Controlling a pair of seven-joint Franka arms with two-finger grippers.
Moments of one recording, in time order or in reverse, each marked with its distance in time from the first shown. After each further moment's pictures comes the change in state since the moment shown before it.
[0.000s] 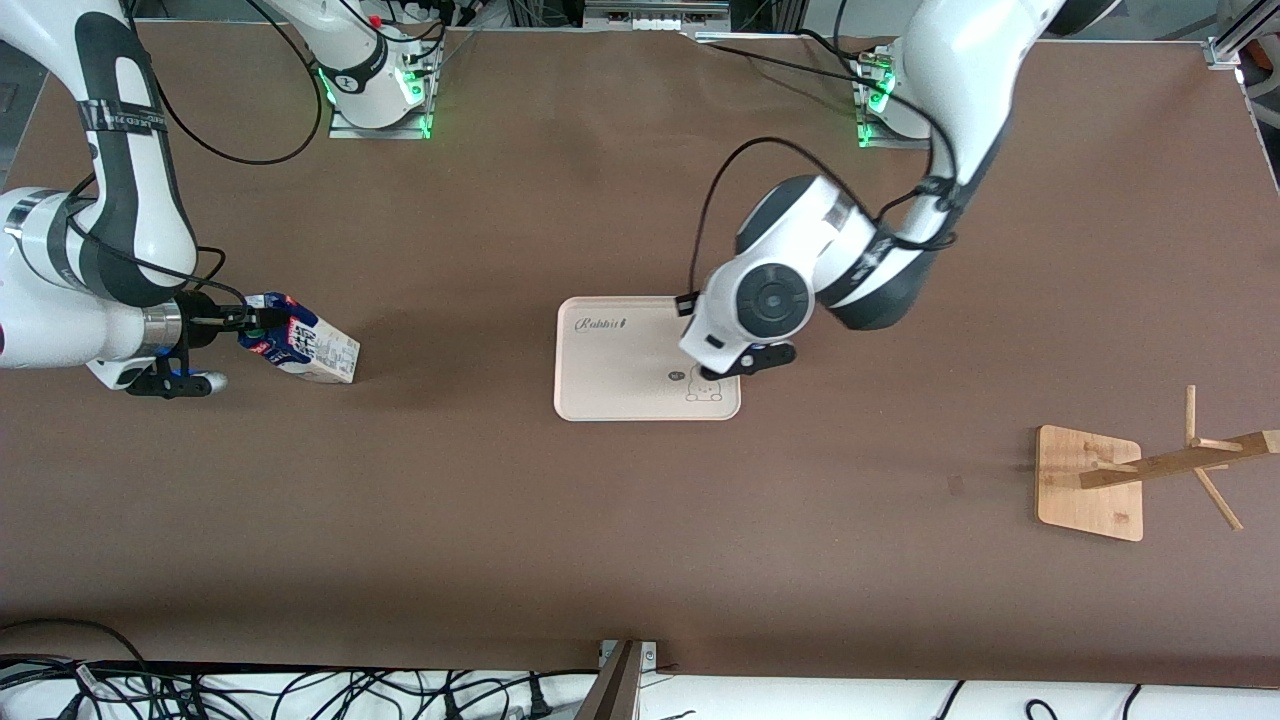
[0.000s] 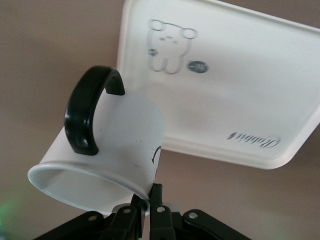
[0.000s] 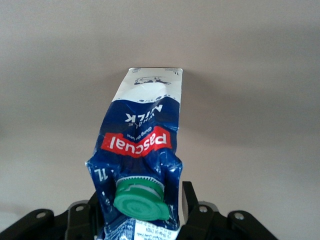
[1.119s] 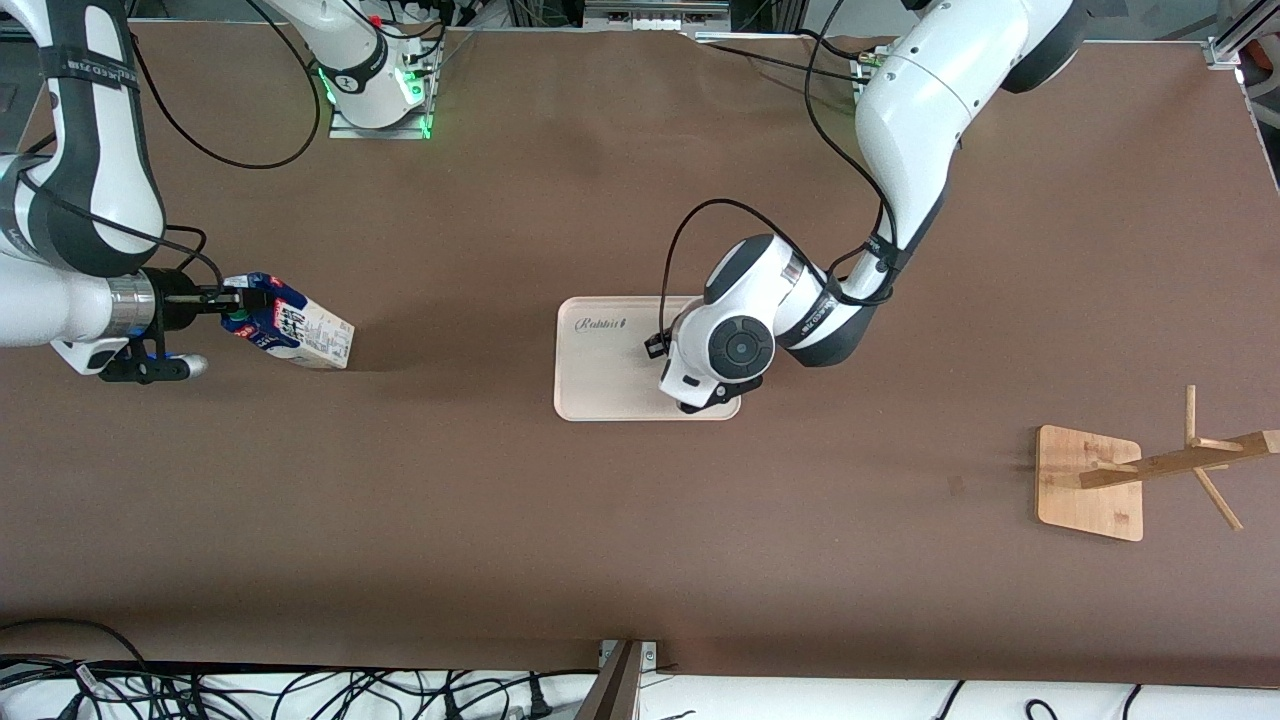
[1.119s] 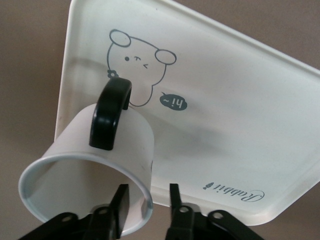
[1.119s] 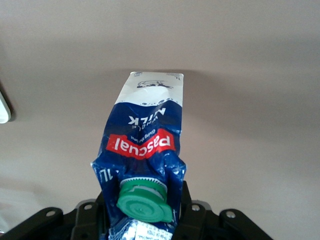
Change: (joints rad) left arm -0.015 0.145 0.024 0.044 -0.024 0.136 -0.073; right arm 0.007 -0.079 0.002 0.046 0.000 -0.117 0.001
